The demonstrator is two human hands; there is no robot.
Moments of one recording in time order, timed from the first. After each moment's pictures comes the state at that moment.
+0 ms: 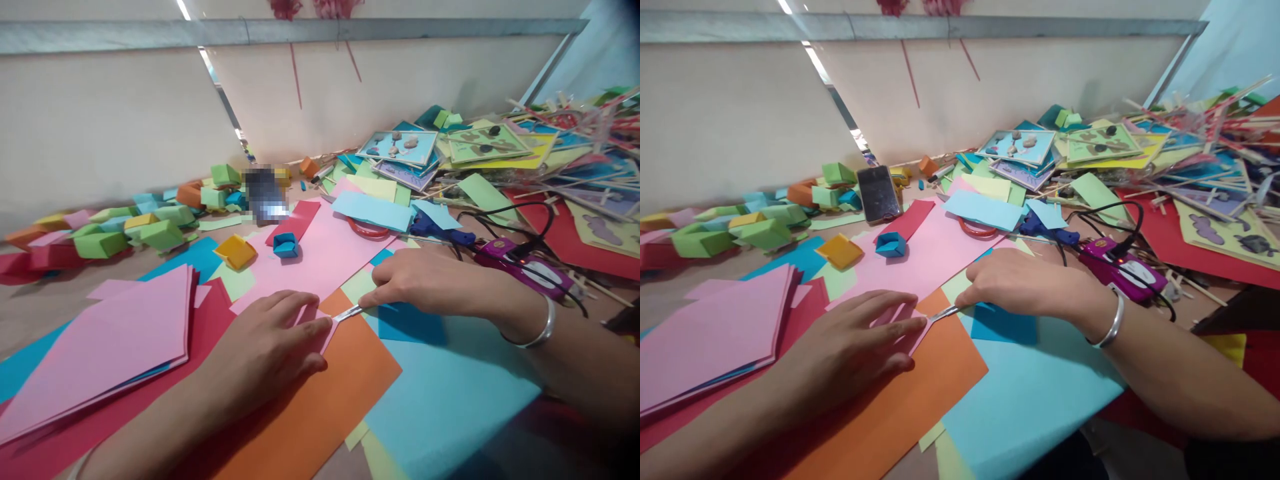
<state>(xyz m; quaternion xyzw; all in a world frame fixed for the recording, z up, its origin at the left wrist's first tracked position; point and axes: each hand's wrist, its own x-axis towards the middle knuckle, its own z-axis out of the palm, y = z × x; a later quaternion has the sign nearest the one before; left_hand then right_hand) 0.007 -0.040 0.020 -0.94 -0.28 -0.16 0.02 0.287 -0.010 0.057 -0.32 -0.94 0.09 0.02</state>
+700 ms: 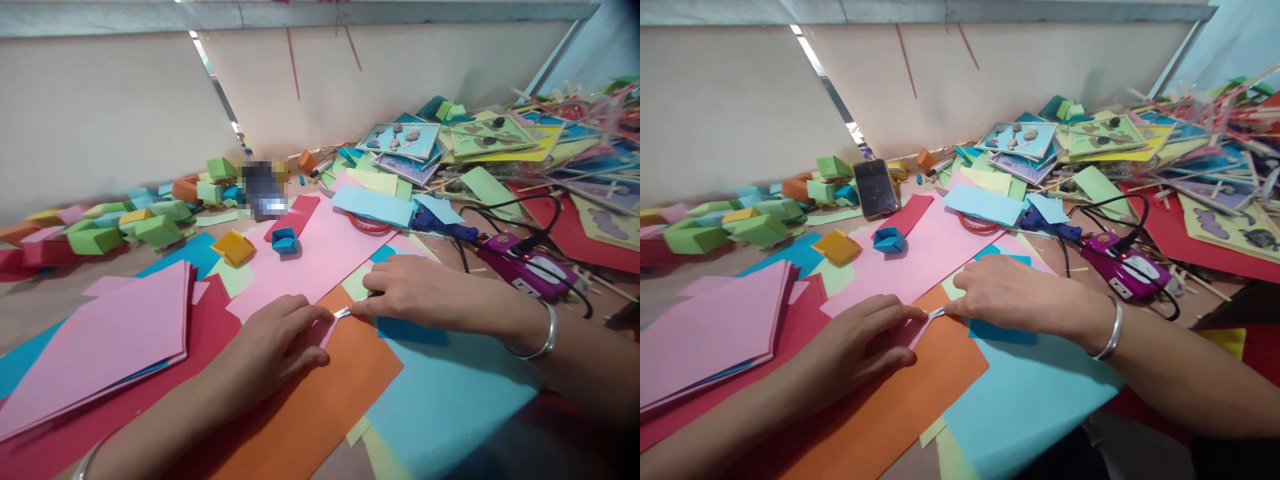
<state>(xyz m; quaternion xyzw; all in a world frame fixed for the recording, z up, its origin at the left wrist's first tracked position) 0.013 -0.038 0.018 -0.88 -0.41 -0.07 -0.24 0.276 -0.023 0.054 -0.25 -0.97 0.01 -0.02</state>
